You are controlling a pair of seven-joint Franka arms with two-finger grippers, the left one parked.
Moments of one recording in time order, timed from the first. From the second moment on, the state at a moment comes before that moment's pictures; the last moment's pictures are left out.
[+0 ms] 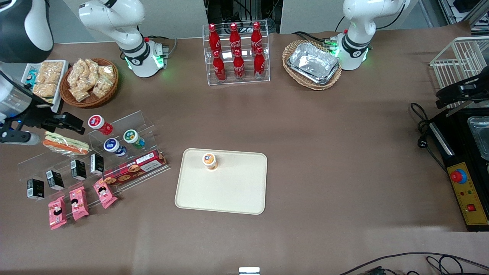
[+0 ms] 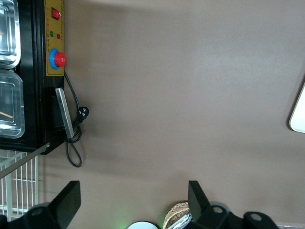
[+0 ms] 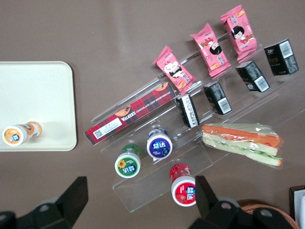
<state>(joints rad) 0.07 -0.04 -0.09 -1.75 0.01 1.71 0.12</state>
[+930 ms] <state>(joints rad) 0.04 -0.04 -0.17 -1.72 -0.06 1.71 0.29</state>
